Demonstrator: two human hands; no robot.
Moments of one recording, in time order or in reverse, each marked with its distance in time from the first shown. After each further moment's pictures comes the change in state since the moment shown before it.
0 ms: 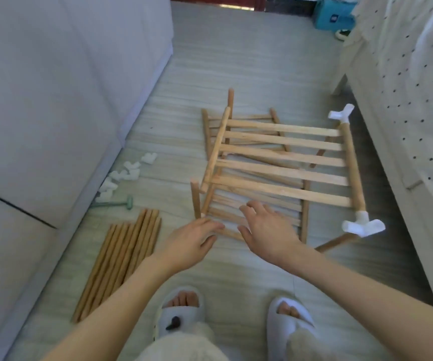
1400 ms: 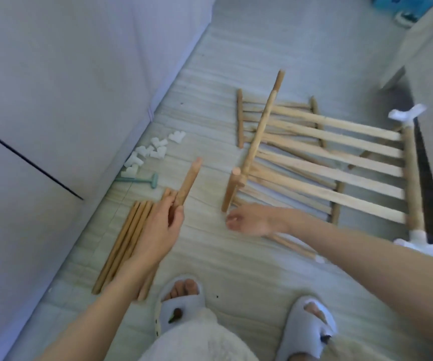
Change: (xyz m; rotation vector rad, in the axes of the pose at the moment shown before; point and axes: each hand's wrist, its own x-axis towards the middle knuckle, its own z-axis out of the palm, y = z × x) left_hand -0.053 -0.087 -0.003 -0.427 0.516 -0.442; right_hand 0.083 -0.070 -0.006 0.150 -0.542 -0.201
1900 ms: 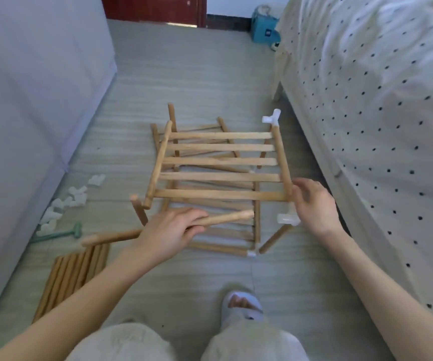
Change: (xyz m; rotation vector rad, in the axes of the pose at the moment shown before) left_hand 0.005 0.161 0.082 0.445 -0.387 0.683; right_hand -0.191 0.169 0.039 0.492 1.210 0.515
